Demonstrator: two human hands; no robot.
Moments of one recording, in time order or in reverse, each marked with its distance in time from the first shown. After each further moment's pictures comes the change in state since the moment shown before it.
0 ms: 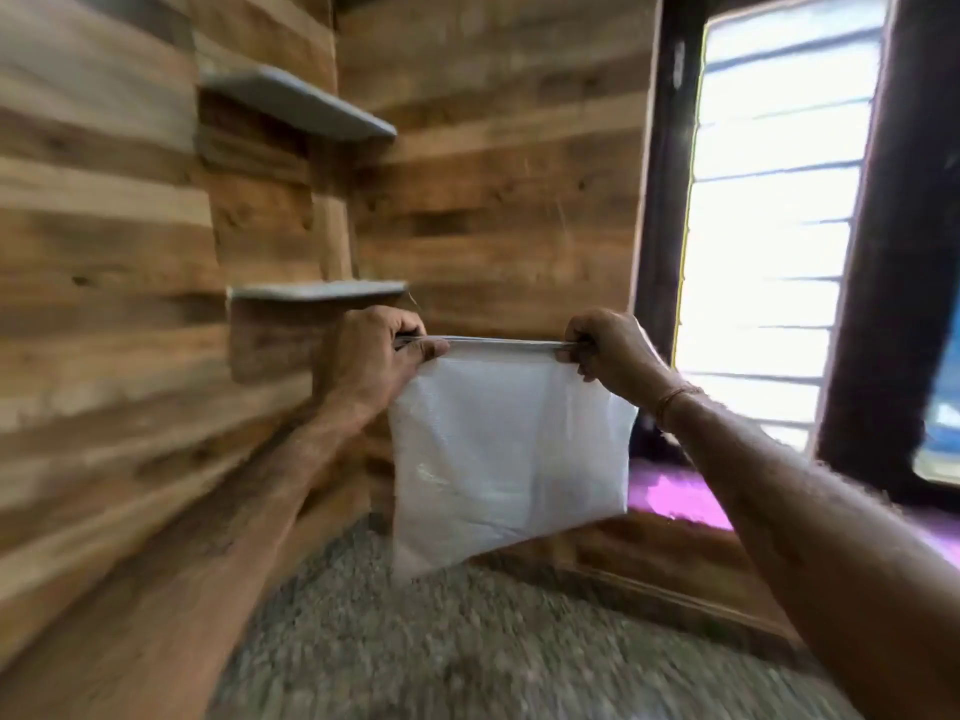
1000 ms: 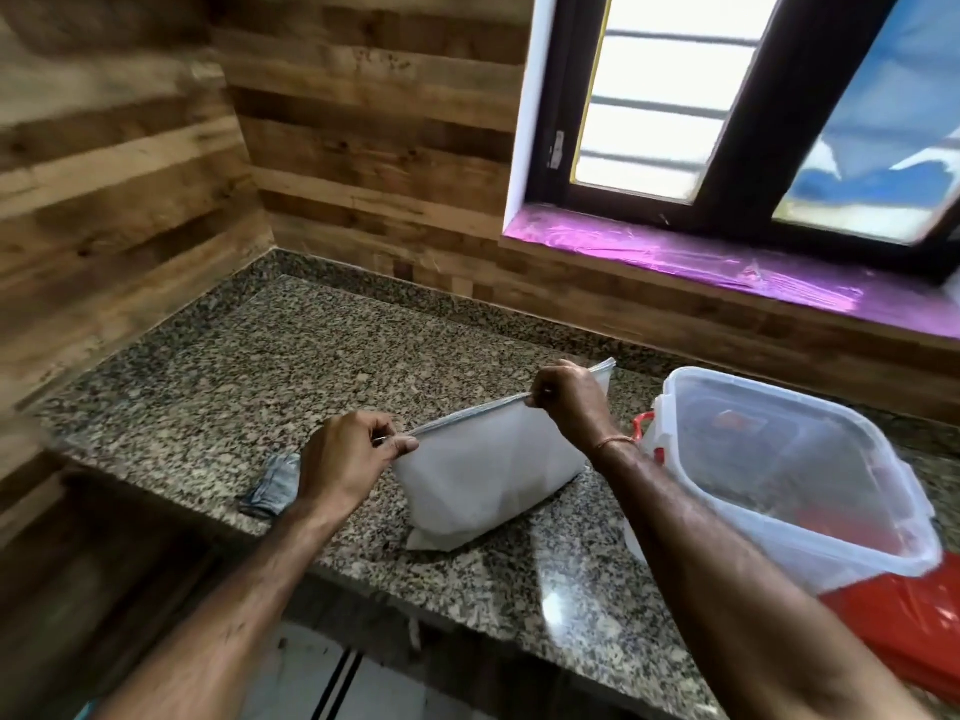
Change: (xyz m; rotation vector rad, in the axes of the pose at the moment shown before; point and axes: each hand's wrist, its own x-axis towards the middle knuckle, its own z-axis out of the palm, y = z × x) left_hand -0.376 0.097 0.106 -0.019 -0.650 -0.419; right_hand -0.371 0.176 0.055 -0.078 -0.318 0.314
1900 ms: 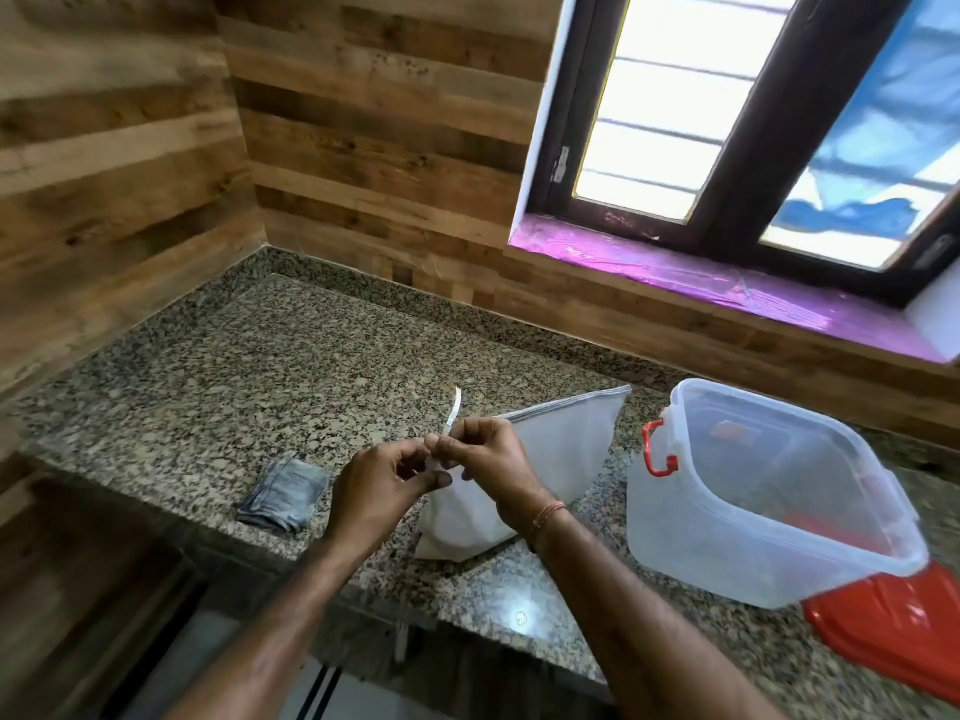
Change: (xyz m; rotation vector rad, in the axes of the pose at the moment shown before) left_hand -0.016 -0.031 0.020 -0.368 -0.130 0.049; right_hand -0.069 -0.140 0.054 0.910 -0.247 0.298
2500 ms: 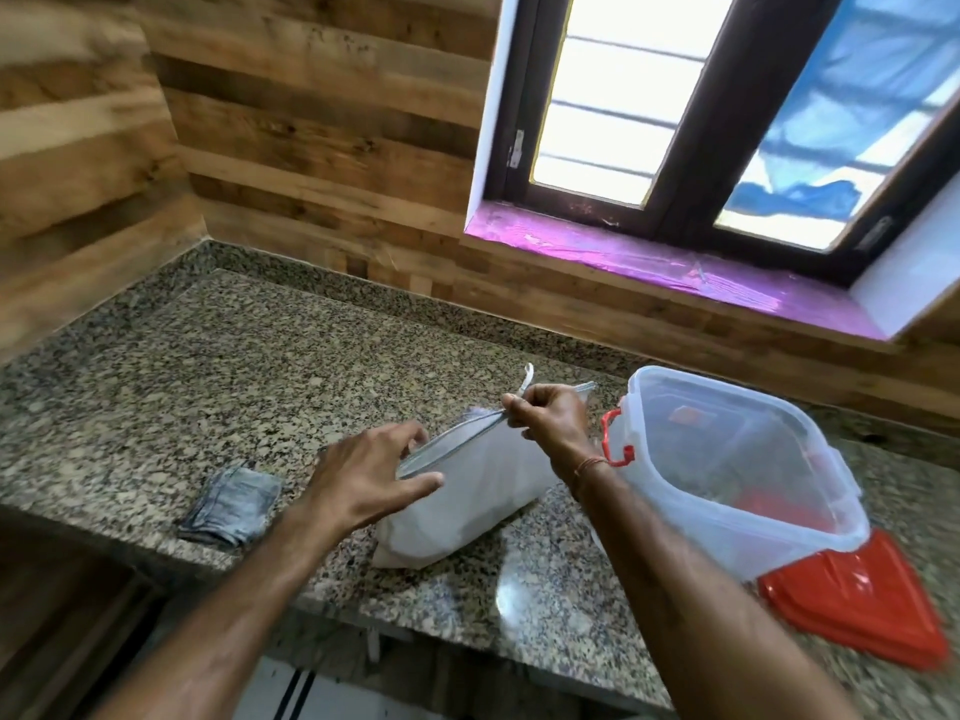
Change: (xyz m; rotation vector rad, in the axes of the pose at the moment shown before) left_hand 0.036 0.034 0.015 0.520 -0.218 0.255; right_hand 0.024 0.004 -0.123 -0.262 0.420 0.081
